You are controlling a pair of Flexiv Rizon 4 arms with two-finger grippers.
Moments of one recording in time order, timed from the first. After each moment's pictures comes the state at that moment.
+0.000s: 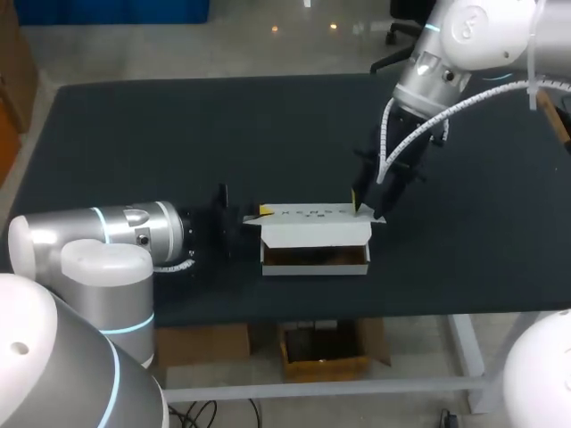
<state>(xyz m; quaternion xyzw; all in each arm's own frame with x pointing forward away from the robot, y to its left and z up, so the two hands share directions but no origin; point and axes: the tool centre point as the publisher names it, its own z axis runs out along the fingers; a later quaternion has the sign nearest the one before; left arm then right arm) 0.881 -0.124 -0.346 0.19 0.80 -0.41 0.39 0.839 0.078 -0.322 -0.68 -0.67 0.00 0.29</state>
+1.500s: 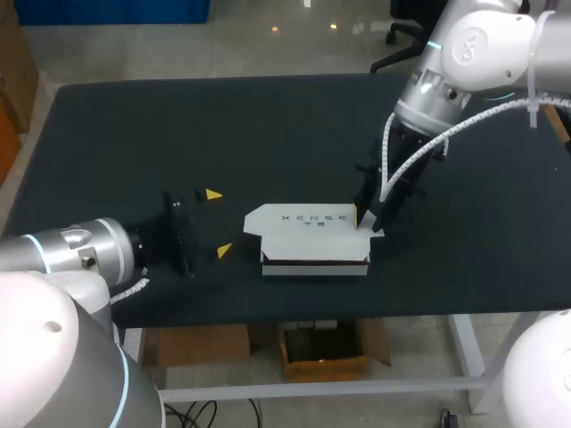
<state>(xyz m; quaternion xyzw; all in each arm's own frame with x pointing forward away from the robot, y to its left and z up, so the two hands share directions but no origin) 0.826 -0.042 -0.296 0.08 0.83 -0.37 0.41 0.823 0.077 -0.341 -0.66 -0.69 -0.01 0.30</state>
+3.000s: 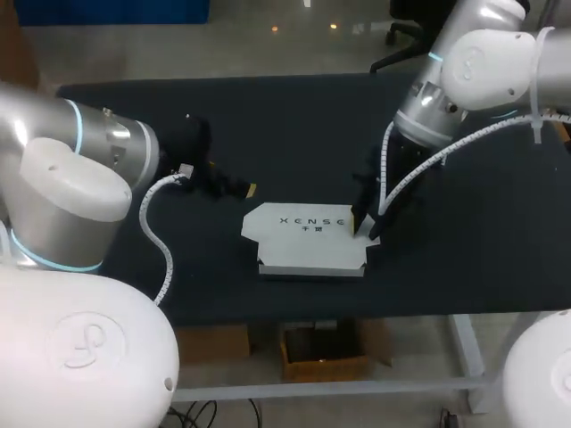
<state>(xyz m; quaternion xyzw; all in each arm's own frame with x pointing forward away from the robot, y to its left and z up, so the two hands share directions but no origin) 0.853 -0.070 -0.240 -0.40 0.82 -0.40 0.08 0.815 0.083 -0.352 -0.66 -0.69 -0.03 0.29</state>
